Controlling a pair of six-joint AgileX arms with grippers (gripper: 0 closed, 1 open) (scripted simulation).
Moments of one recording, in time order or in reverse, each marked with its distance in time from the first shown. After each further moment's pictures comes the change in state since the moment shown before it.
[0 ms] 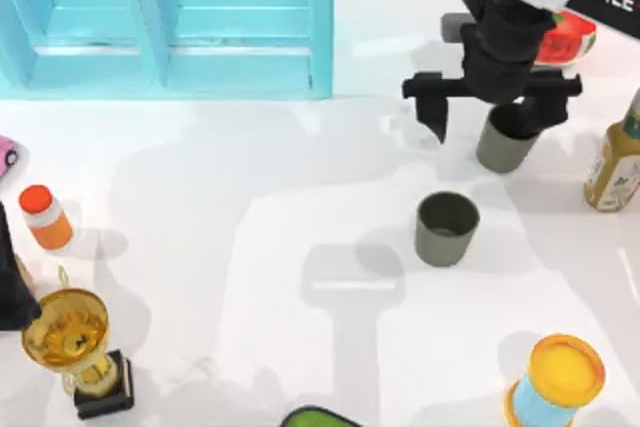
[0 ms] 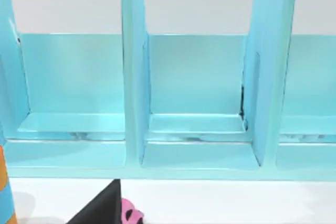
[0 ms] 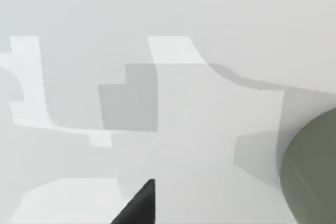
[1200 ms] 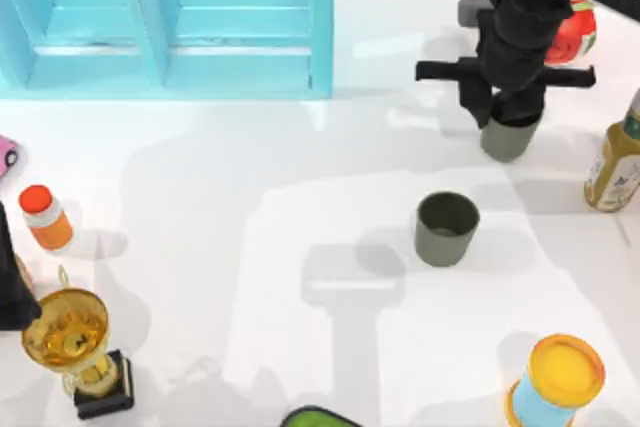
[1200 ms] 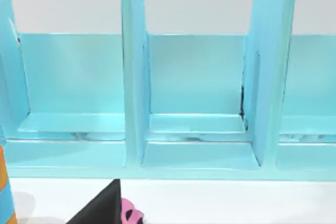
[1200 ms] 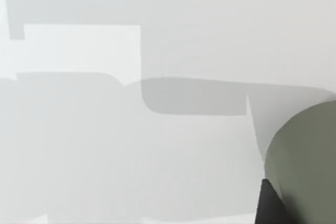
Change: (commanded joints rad) left arm 0.000 0.000 0.000 0.000 0.000 0.000; right arm -0.035 -0.008 0.031 0.000 -0.017 0.020
